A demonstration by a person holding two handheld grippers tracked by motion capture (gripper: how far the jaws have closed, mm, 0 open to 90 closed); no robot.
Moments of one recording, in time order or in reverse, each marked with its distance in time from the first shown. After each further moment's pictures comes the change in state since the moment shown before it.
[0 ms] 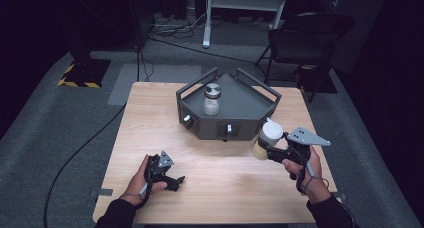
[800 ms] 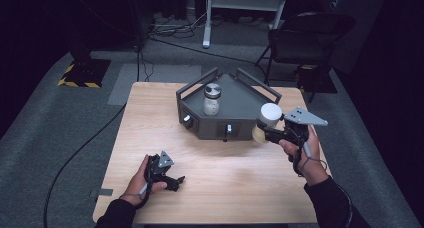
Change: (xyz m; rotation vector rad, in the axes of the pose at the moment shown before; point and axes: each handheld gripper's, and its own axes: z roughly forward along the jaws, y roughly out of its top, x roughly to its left) left arm 0.000 0.000 0.000 0.000 0.001 0.000; right arm -0.001 0.044 0.019 -0.010 -0.059 -0.035
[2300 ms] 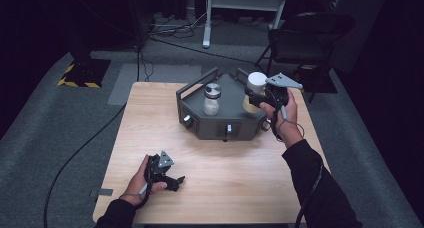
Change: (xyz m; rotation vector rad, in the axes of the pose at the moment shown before) left arm 0.000 0.000 0.000 0.000 -0.001 0.001; right arm -0.010 0.043 0.094 -0.016 -0.119 0.037
